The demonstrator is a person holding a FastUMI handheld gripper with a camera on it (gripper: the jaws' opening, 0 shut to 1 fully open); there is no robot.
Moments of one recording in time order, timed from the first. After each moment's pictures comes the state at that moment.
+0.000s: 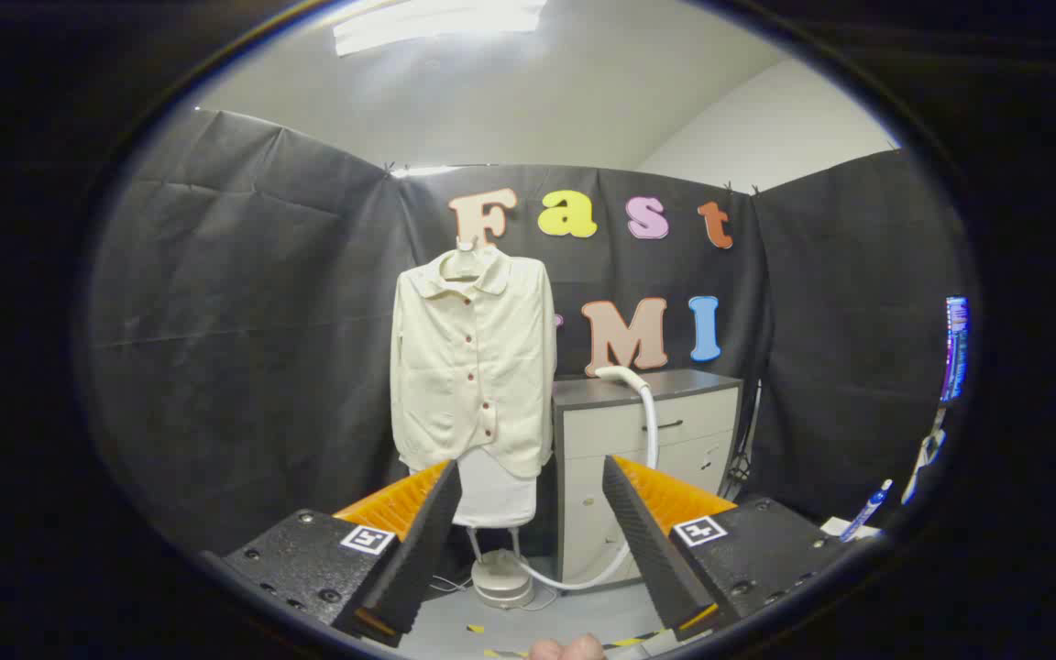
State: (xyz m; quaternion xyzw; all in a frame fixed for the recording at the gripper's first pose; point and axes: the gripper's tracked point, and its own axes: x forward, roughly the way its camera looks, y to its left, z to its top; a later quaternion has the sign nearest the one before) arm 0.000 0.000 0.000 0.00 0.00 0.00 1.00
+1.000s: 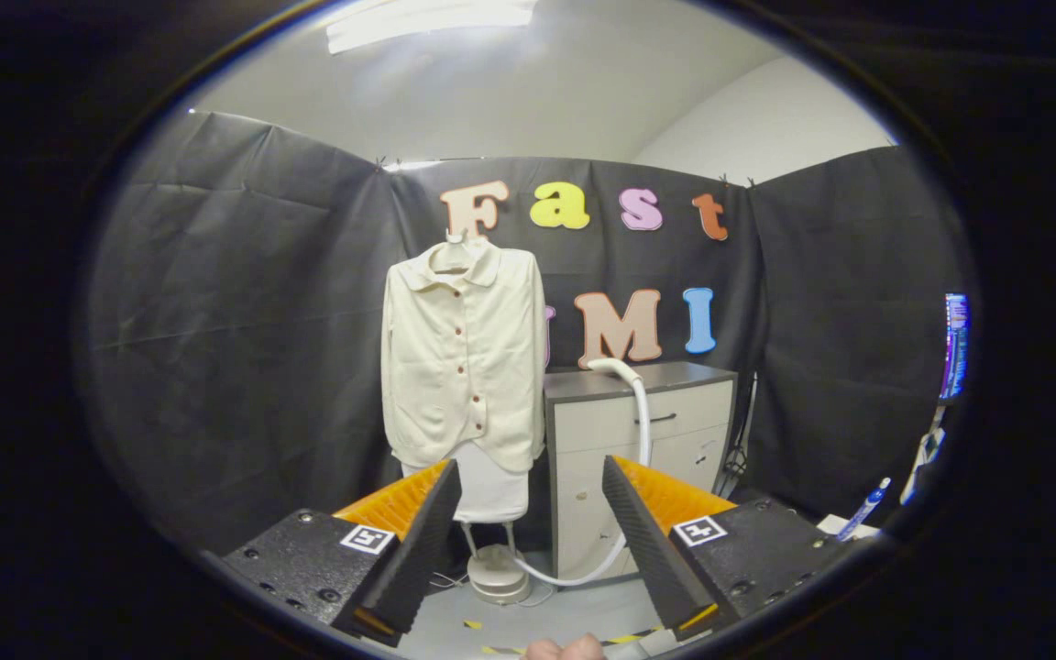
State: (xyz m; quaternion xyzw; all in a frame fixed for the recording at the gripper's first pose) arm 0.010 -0.013 -0.005 0.01 0.02 -0.01 1.00
